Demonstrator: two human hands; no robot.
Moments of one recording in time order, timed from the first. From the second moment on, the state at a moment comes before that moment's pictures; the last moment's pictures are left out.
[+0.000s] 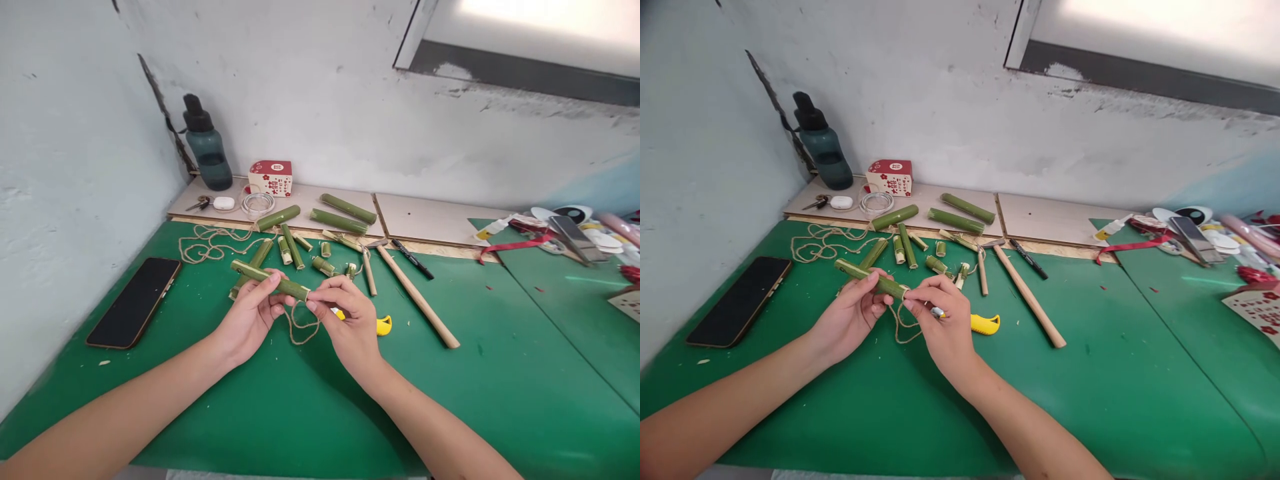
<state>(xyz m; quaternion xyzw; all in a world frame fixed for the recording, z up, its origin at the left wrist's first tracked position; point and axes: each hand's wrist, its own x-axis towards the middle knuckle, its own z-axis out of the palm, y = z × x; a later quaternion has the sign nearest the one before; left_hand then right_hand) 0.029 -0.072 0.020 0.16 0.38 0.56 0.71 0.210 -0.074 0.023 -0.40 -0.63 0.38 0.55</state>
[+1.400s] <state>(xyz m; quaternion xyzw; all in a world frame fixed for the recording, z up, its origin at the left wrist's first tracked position) 0.027 -0.070 0.018 0.16 0.41 0.58 0.68 0.212 -0.076 0.024 -0.42 -0.60 0.48 0.49</state>
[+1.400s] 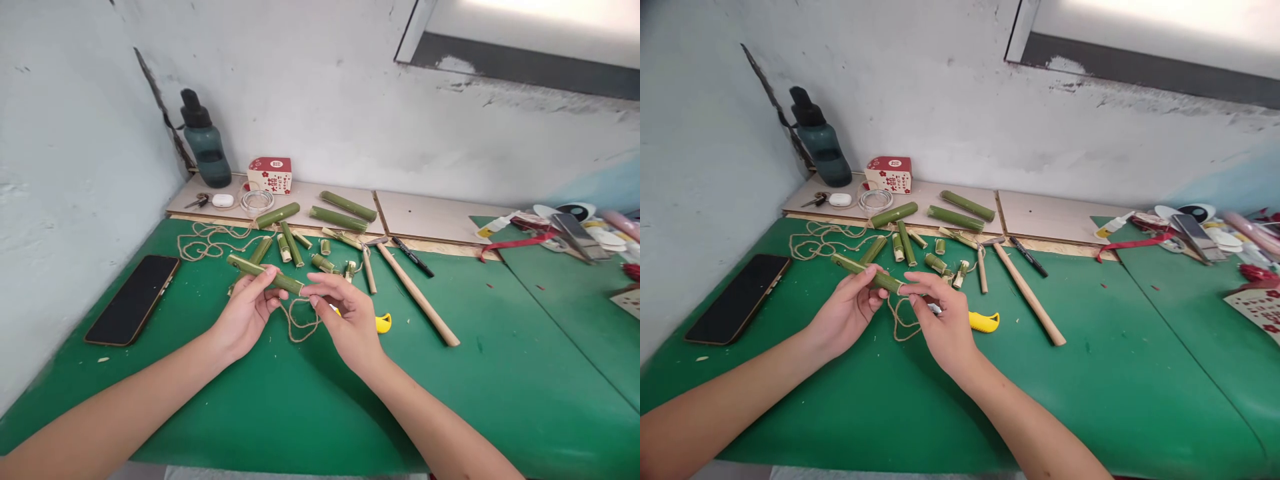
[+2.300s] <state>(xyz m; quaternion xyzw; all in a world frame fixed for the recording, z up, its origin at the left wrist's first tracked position) 0.028 -0.069 0.021 0.14 0.40 0.59 0.69 0.208 -0.082 0.017 -0.42 -0.61 0.45 0.50</state>
